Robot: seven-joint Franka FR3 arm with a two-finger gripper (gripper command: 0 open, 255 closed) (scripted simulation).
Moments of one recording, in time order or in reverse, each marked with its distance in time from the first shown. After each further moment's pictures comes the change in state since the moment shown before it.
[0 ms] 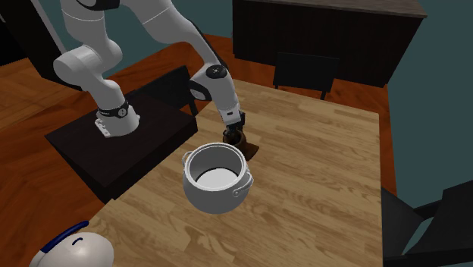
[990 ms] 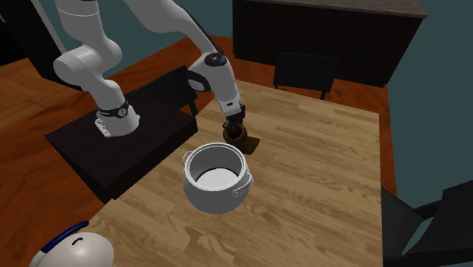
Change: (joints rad) arm 0.010 -0.103 -0.020 -0.014 -0.023 -0.090 0.035
